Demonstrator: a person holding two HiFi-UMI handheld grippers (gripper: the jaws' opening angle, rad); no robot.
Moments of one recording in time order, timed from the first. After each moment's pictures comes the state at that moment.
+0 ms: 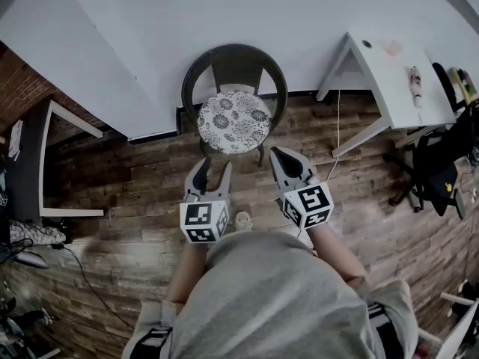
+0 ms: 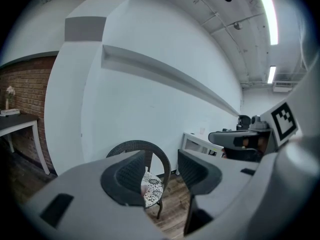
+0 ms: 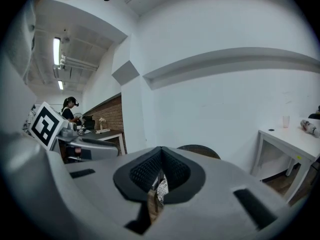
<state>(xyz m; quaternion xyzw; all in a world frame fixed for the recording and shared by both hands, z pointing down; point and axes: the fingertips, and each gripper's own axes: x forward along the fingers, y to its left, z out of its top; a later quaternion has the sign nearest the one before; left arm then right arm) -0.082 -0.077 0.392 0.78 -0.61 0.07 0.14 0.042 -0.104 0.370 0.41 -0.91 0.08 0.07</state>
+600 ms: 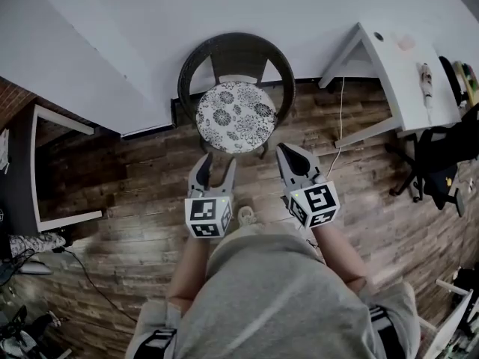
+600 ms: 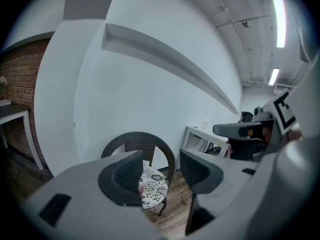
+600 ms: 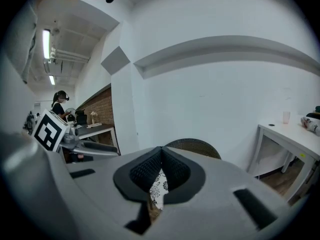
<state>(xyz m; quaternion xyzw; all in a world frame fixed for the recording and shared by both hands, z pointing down) -0.123 -0.161 0.455 0.79 -0.58 0.08 0.18 0.008 -0.184 0.411 0.43 -0.89 0.10 0.12</state>
